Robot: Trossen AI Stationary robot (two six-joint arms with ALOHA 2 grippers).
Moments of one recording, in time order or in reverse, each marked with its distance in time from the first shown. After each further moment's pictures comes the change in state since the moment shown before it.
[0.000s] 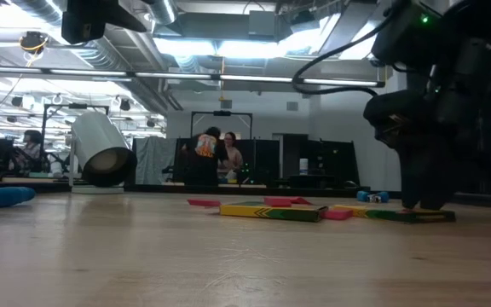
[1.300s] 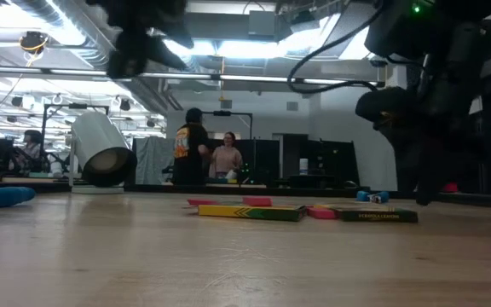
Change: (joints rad) left arm 0.224 0.236 0.000 0.196 0.334 0.104; right arm 0.006 0.002 0.099 -0.208 0.079 0.065
